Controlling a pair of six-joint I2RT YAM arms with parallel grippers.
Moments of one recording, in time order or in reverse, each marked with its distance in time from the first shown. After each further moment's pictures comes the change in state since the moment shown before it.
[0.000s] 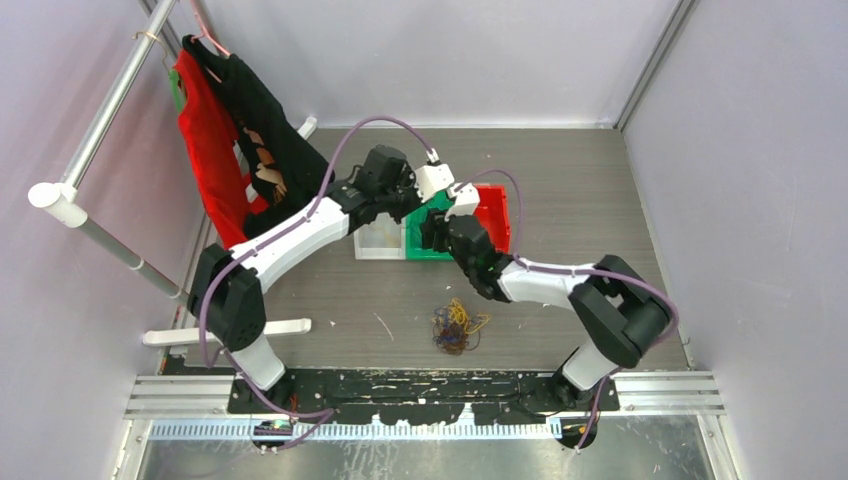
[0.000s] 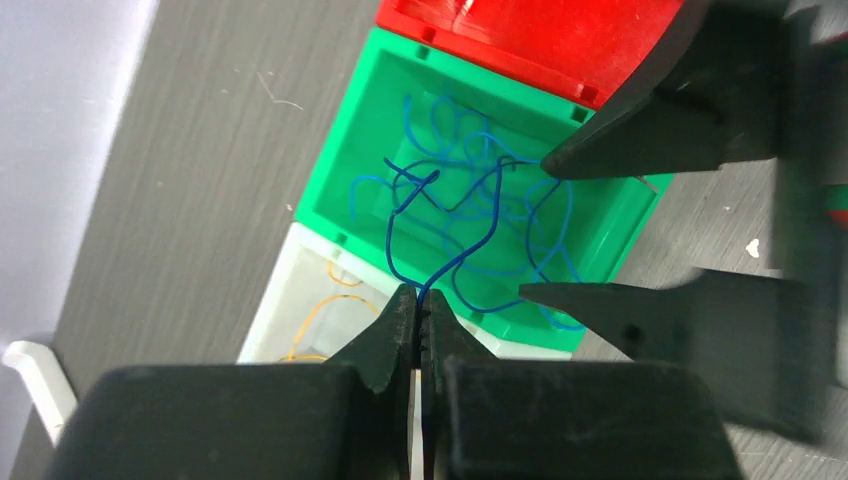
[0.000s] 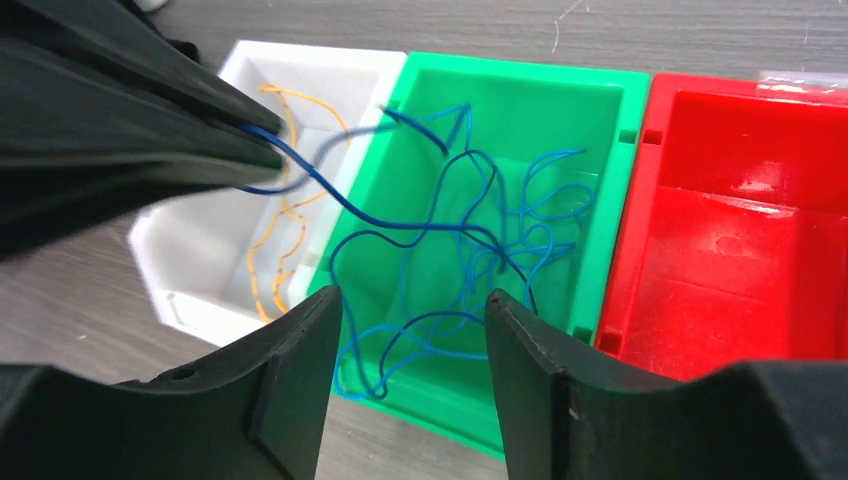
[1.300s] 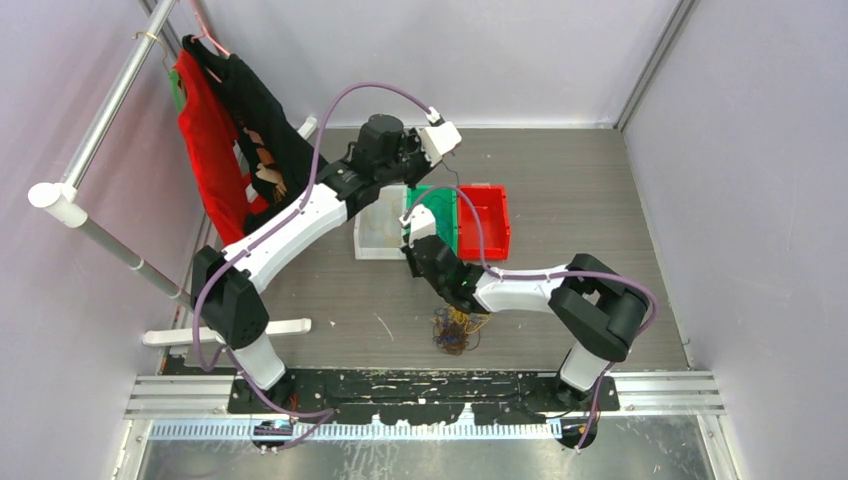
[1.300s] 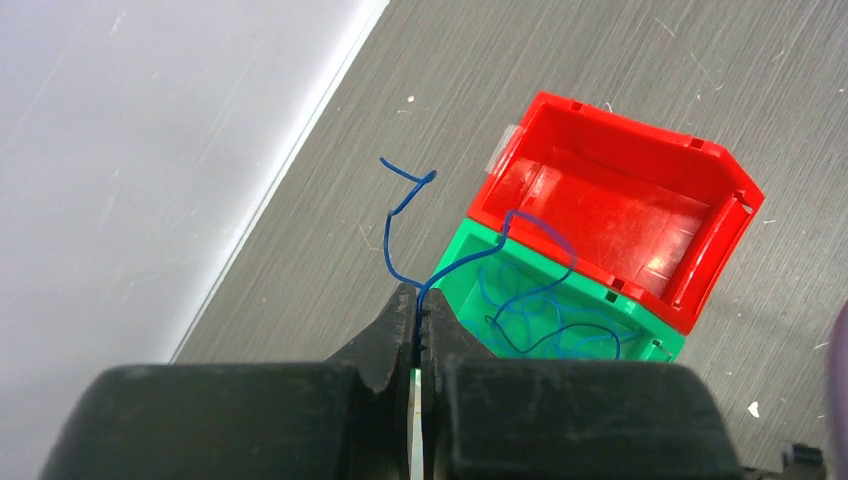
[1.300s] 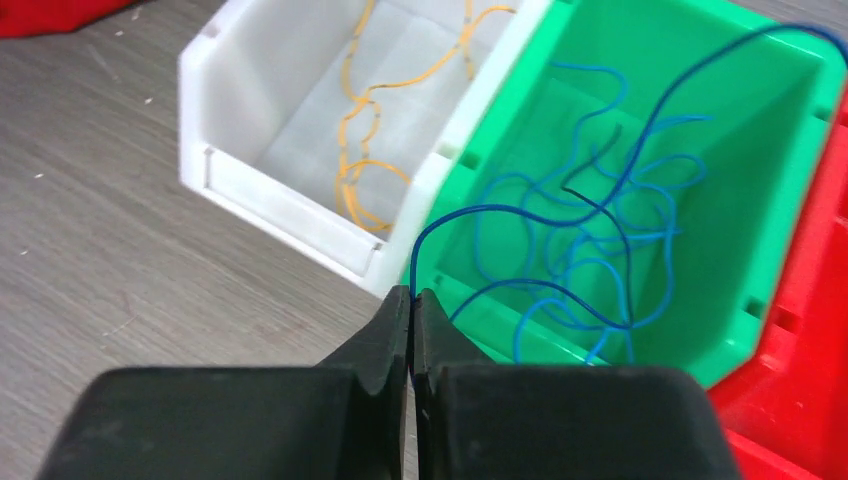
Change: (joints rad) left arm -0.006 0.034 0.201 0.106 0.040 -0.071; right arm 0.195 0.062 0.075 -0.135 0.057 -0.187
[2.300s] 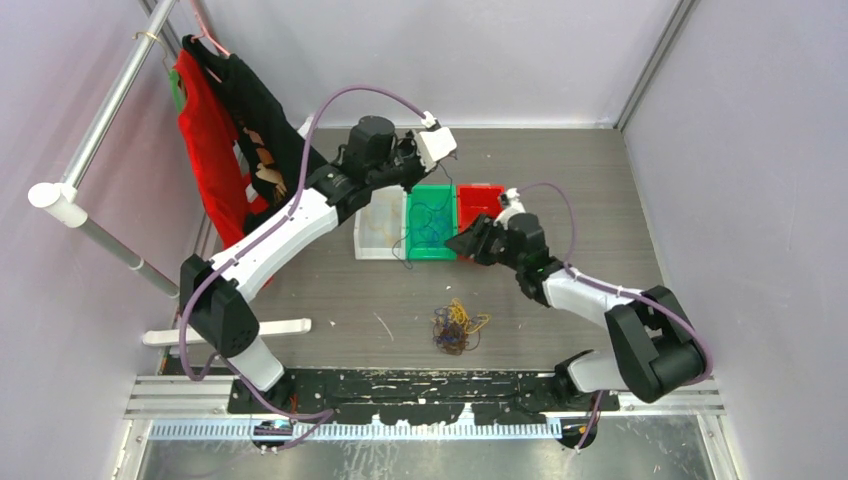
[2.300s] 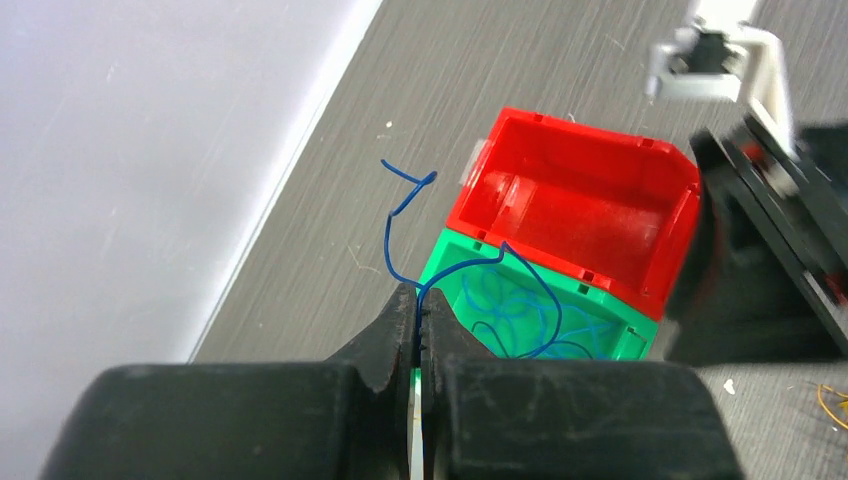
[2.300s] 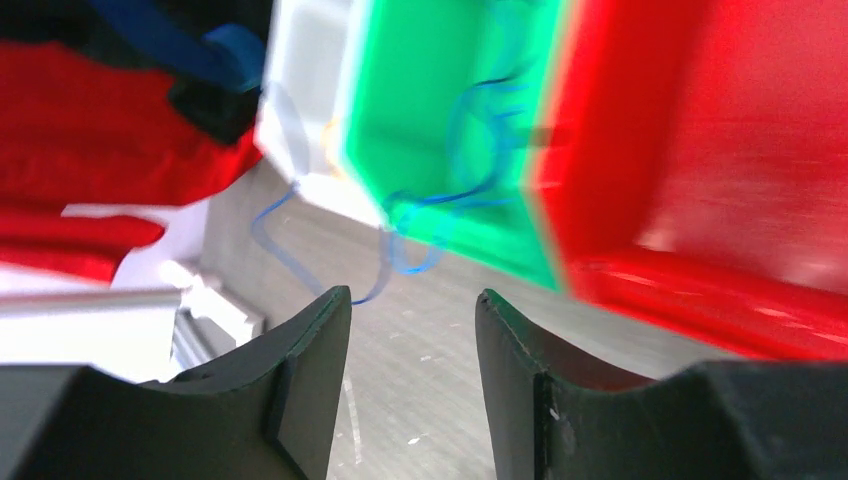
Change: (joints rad) left arm 0.002 -0.074 -0.049 0.004 0.098 0.043; right arm -0.571 -0.303 -0.285 -0.002 -0.726 0.627
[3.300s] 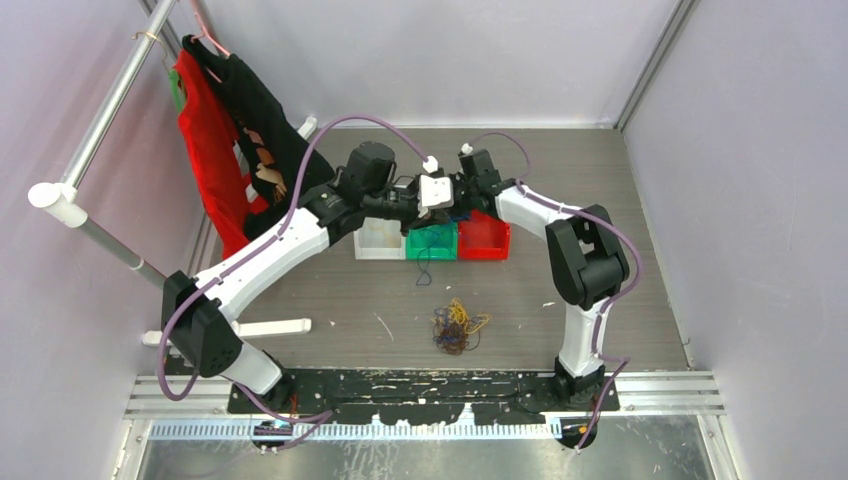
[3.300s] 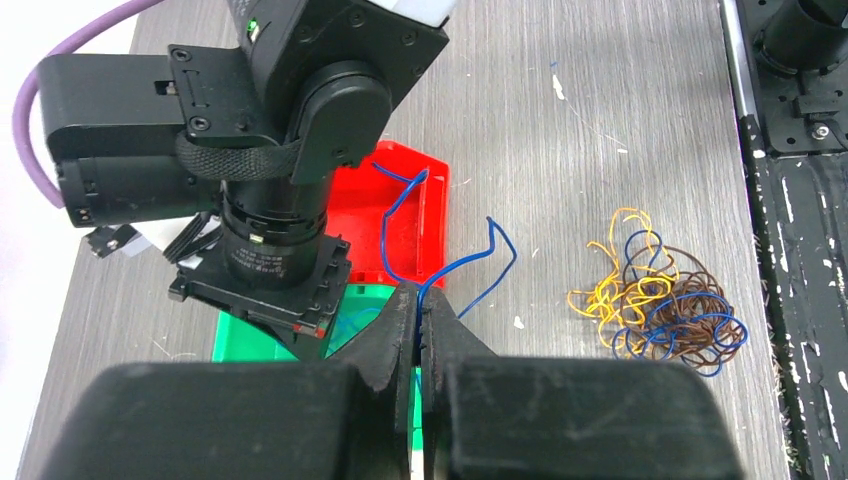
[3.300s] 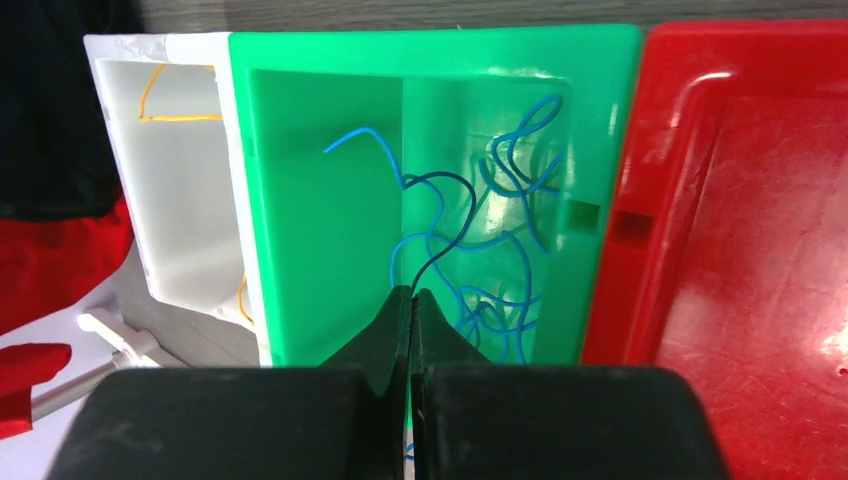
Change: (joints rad) left arm -0.043 -0.112 -0.154 -0.120 0.388 0.066; right arm 0.054 0.581 0.811 -0.620 0.020 -0.122
